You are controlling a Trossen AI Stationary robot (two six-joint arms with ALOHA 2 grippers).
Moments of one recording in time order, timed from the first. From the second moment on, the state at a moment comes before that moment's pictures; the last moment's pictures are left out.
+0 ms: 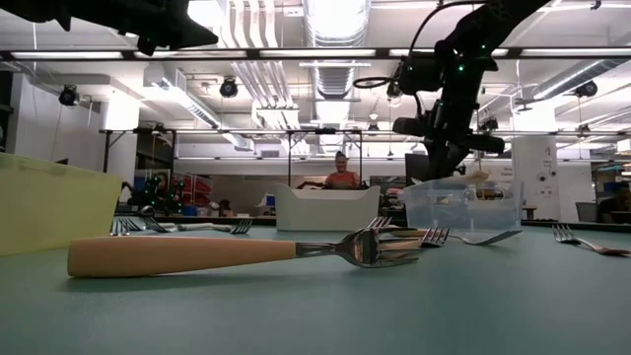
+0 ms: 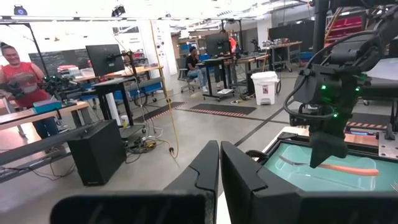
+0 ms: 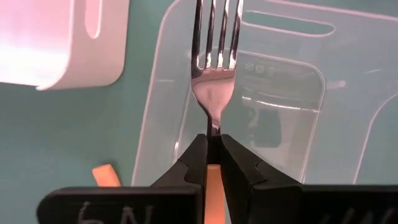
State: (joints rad) left arm 0.35 0.69 0.56 0.23 -0.35 0.17; right arm -0.59 1.52 1.07 -0.76 0.08 0.76
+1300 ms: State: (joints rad) left arm 0.35 0.70 0.56 0.22 -0.35 0.18; right arm -0.59 1.61 1.09 -0.81 0.14 0.75
